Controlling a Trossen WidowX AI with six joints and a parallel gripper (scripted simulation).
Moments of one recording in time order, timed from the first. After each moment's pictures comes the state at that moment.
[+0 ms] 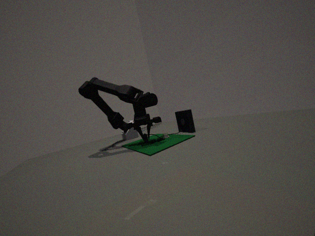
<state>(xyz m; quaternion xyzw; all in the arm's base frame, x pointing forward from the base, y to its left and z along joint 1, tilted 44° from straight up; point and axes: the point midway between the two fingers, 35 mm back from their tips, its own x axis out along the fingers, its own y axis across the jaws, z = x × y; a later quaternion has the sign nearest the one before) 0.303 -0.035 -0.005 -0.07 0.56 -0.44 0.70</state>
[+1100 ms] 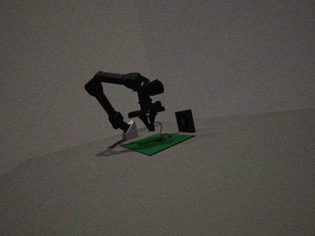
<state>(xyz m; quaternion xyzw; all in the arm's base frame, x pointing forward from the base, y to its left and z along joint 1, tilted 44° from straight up) 0.325 0.020 0.012 -0.26 0.66 -0.26 0.65</state>
